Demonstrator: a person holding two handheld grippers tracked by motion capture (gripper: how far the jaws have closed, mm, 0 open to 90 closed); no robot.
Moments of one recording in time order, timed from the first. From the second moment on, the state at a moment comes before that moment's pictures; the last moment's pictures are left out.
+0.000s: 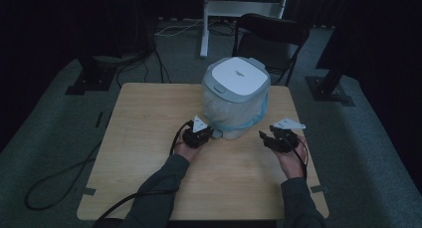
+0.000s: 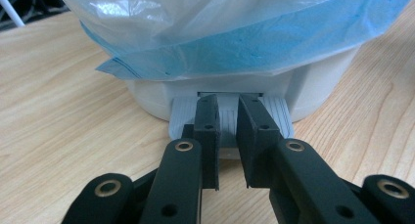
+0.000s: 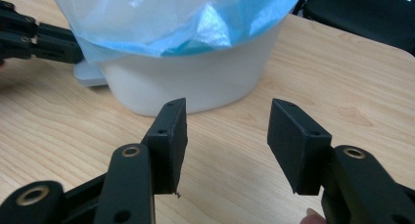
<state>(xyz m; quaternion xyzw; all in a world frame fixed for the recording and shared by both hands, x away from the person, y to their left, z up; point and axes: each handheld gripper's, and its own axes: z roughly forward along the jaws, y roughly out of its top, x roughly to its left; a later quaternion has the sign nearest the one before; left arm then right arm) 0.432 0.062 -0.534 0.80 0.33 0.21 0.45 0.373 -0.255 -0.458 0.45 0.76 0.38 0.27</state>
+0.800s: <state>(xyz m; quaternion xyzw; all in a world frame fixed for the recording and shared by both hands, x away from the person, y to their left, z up) 0.430 0.070 -0.534 0.80 0.34 0.21 0.45 0.376 -0.265 -0.516 0.48 0.78 0.32 0.23</state>
